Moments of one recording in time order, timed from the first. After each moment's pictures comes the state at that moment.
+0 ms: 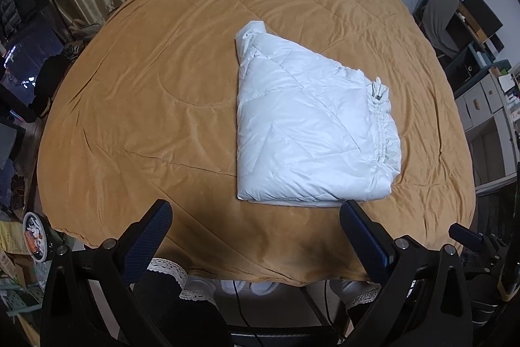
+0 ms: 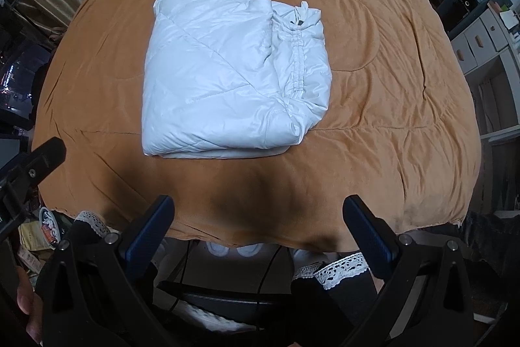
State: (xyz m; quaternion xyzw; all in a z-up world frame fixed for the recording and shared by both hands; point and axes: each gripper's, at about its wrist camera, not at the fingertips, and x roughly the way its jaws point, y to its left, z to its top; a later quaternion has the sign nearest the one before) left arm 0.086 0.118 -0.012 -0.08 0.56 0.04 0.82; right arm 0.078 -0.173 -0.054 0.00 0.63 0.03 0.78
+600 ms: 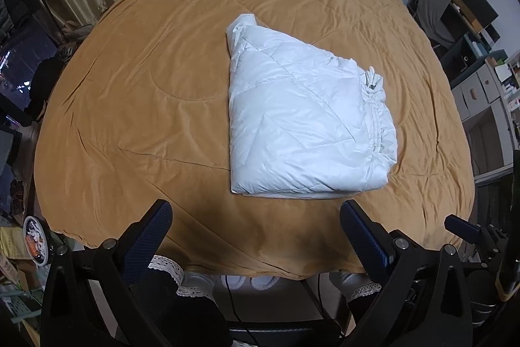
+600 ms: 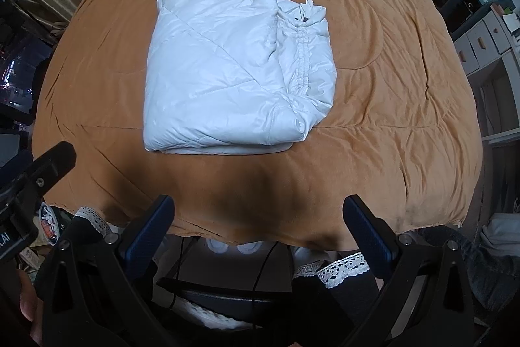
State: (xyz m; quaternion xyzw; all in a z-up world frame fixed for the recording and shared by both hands) left arm 0.083 0.108 -0.015 -0.07 0.57 0.03 0.82; right arm 0.076 -0.167 -0.057 0.00 0.64 0.04 0.77
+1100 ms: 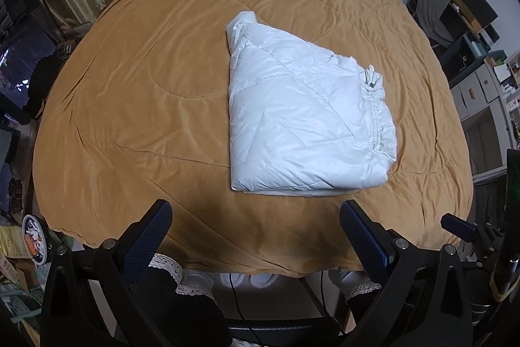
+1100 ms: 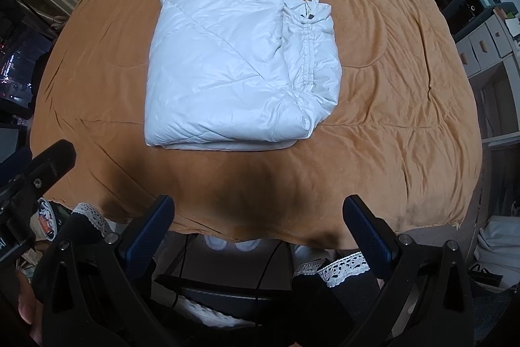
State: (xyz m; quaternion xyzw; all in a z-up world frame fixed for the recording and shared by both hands) left arm 0.081 0.111 -0.017 -0.08 0.57 0.02 0.81; right arm 0.074 -0.162 -0.060 -0.01 0.64 0.04 0.77
